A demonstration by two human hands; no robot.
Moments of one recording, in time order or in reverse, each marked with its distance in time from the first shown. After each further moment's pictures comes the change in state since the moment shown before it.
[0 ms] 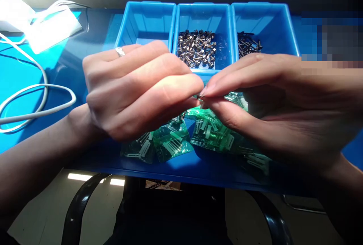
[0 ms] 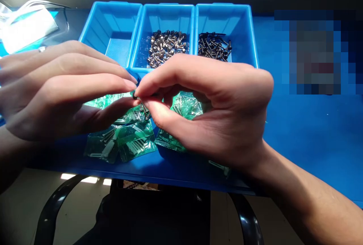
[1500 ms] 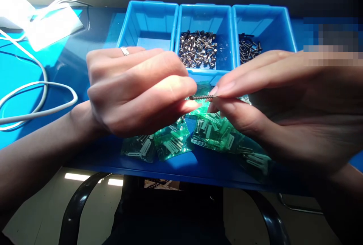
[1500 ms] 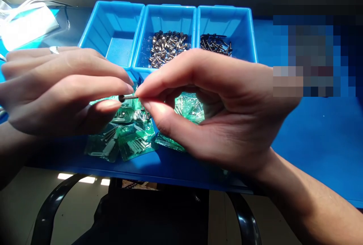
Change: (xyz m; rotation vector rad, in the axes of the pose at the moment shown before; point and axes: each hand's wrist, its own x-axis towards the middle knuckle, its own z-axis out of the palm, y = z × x) left_hand 0.002 0.001 0.010 0.001 0.229 0.085; right_hand 0.002 -0.019 0.001 -0.003 0.042 -0.002
